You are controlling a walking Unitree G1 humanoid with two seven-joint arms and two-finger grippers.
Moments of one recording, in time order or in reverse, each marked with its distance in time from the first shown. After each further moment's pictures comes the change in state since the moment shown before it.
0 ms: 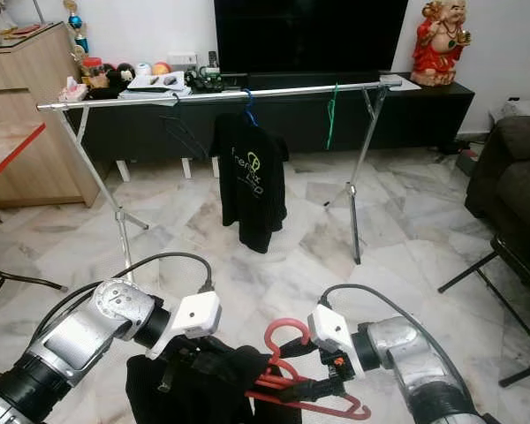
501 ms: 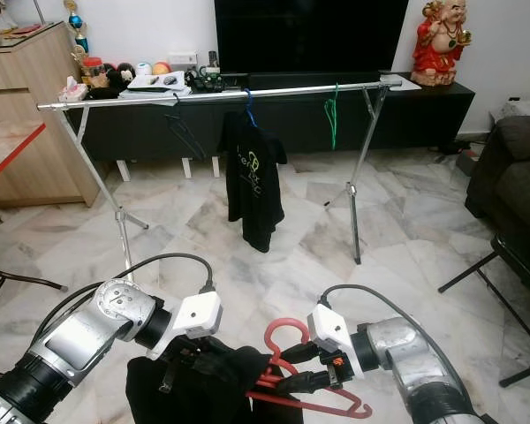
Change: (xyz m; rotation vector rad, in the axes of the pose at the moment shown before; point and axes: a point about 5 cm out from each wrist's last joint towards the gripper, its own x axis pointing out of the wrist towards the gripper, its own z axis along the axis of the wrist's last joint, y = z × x) left arm 0.001 0.000 0.000 -0.005 0.003 0.003; right arm 0.002 0.000 -0.001 0.008 -0.007 0.003
